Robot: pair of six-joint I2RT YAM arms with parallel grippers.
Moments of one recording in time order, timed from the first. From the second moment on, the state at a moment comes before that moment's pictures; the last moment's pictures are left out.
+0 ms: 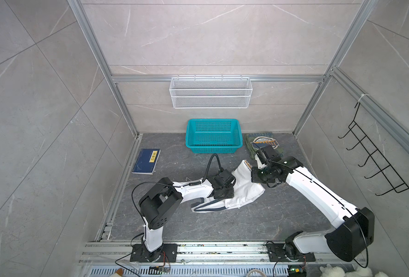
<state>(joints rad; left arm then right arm) -0.94 1.85 1.16 -0.35 0.07 -0.93 0.46 1.38 1.29 -1.04 0.01 0.44</state>
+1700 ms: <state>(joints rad) -0.73 1.16 0.58 -0.37 -0.15 -1.02 0.91 1.95 1.63 -0.91 -0.04 0.71</state>
